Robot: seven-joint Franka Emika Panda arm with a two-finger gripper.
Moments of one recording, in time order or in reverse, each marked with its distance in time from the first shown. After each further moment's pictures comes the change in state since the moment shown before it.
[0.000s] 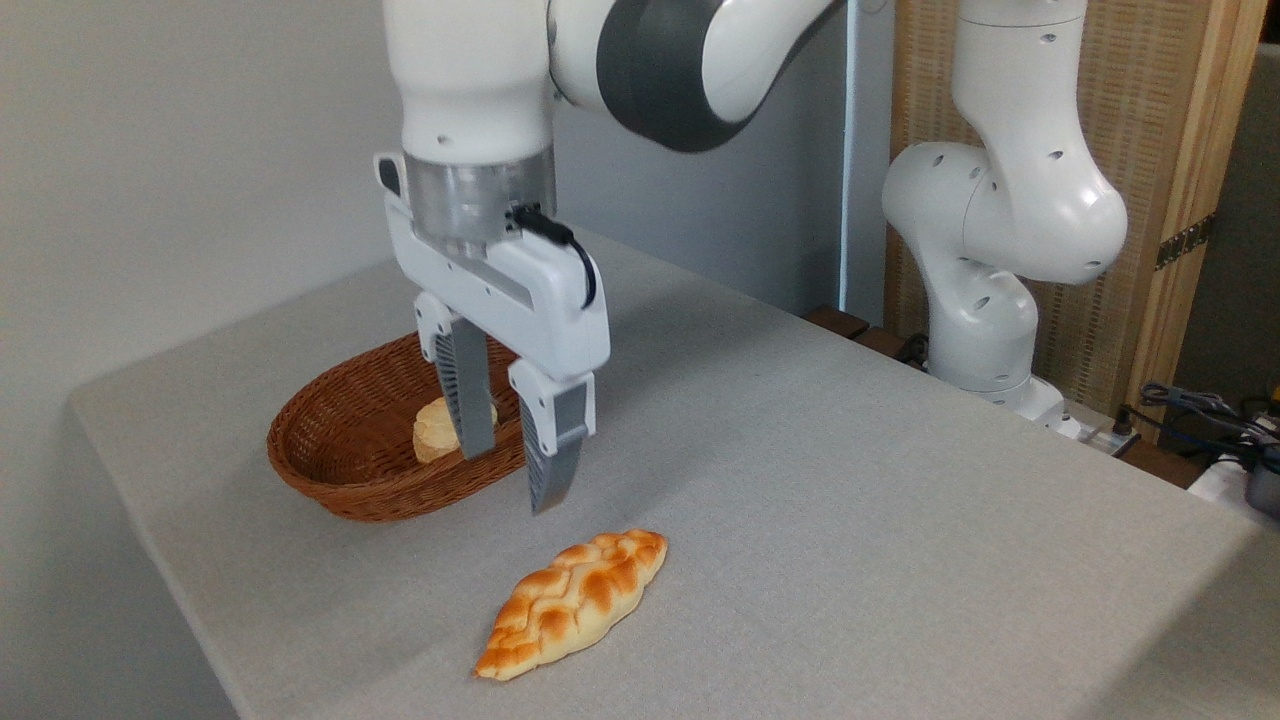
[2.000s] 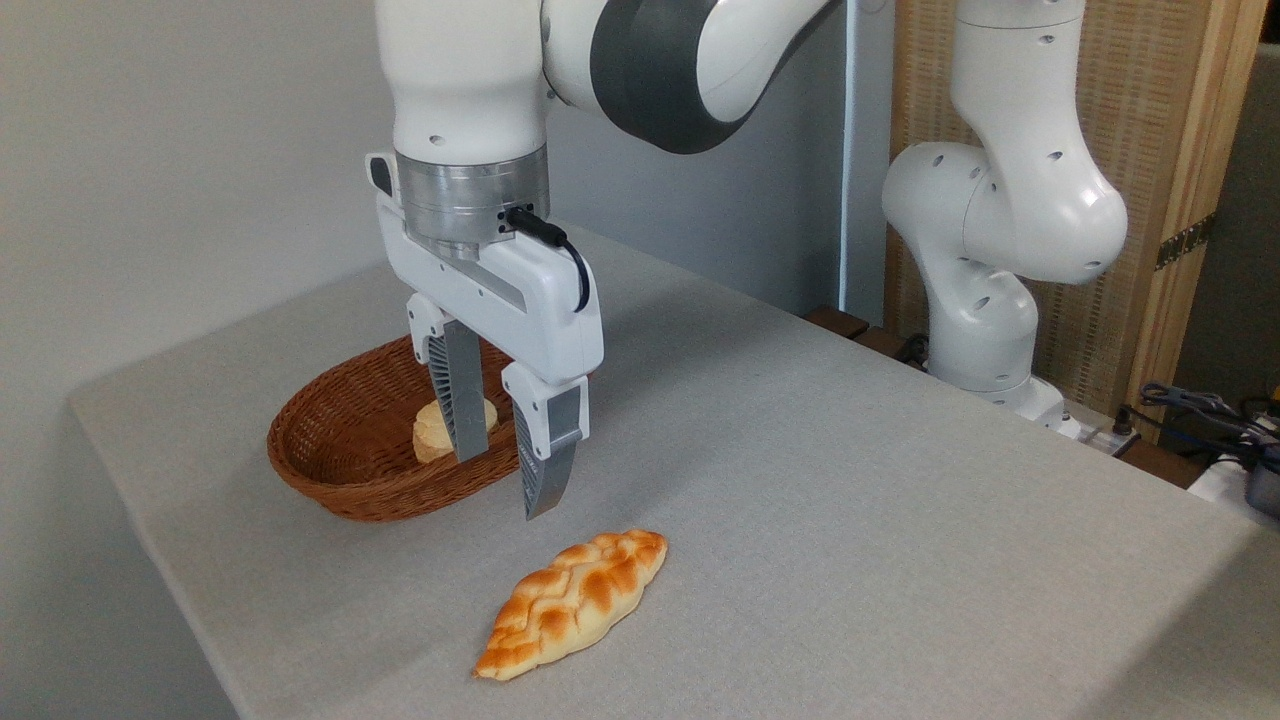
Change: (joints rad) arm 0.002 0.017 0.000 0.013 -0.002 -0.002 0.000
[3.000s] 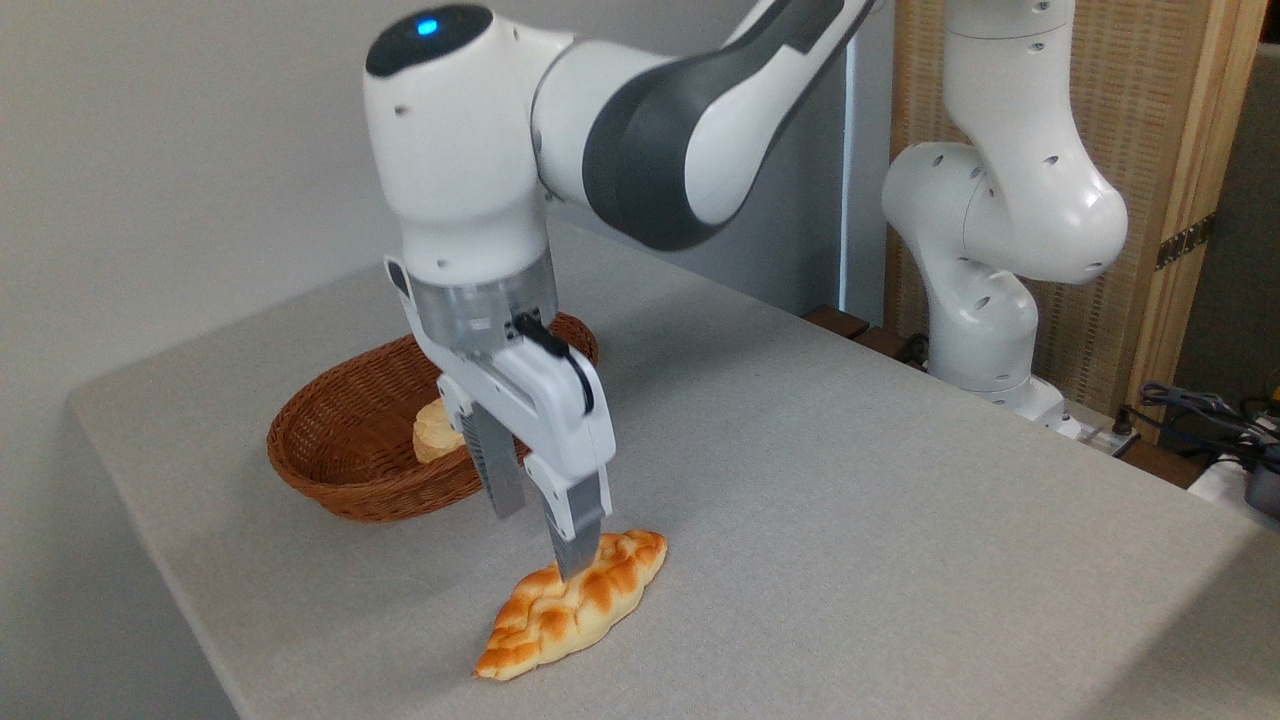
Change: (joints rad) arm 0.006 0.091 0.011 -0.027 0.001 -0.008 0.071
